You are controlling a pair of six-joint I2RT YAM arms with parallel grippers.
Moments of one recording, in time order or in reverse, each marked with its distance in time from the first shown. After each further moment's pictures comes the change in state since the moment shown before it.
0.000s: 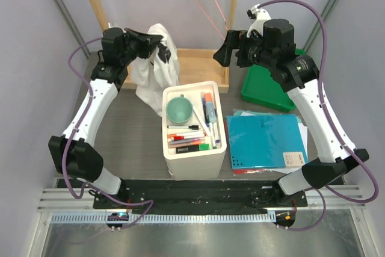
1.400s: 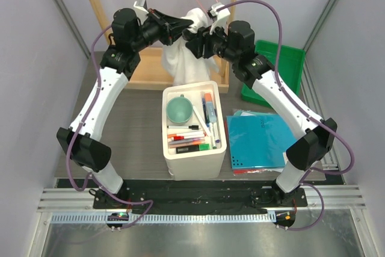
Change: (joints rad) left arm -0.148 0.134 0.363 -0.016 0.314 -0.198; right arm 0.126 0.216 -0.080 0.581 -0.072 -0.202
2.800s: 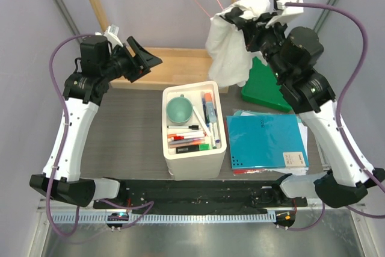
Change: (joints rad) left arm 0.152 -0.362 -0.238 -0.544 -0.109 0.702; right arm 0.000 -0.378 -0.018 -0.121 0.444 -0.023
